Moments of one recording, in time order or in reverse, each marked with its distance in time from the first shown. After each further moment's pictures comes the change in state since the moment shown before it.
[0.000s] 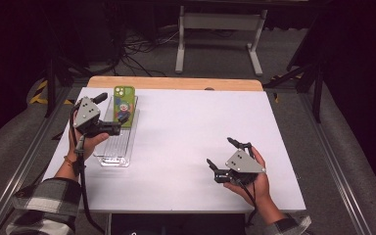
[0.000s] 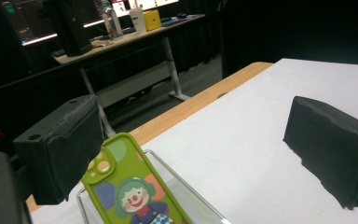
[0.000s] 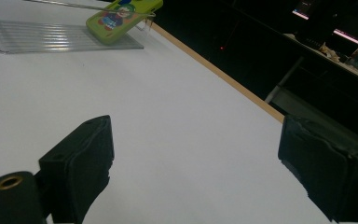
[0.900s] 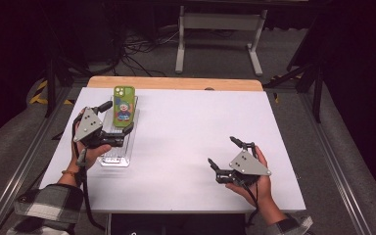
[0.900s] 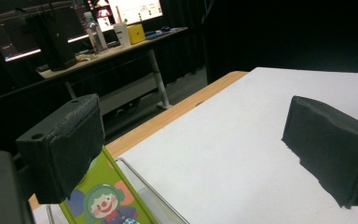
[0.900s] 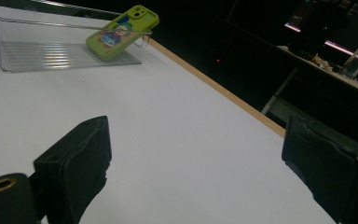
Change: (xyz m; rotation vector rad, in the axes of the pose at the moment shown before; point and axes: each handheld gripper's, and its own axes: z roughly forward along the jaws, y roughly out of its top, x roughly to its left) left arm -0.028 -0.001 -0.015 -0.041 -0.043 0.029; right arm -0.002 0.002 -0.008 -0.055 -0.017 0.019
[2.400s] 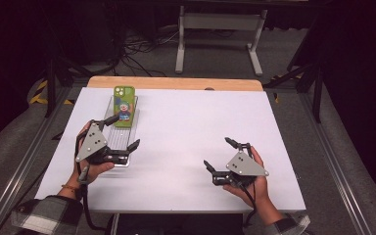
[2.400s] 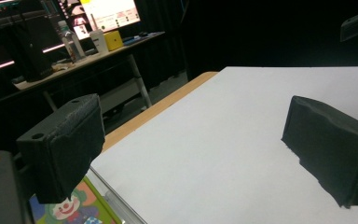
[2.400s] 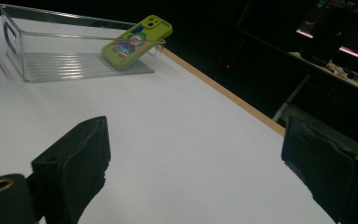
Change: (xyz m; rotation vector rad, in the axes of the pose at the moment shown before) left arm -0.039 -0.001 -0.017 -0.021 -0.076 0.049; right arm 0.007 0.005 0.003 -0.032 0.051 0.002
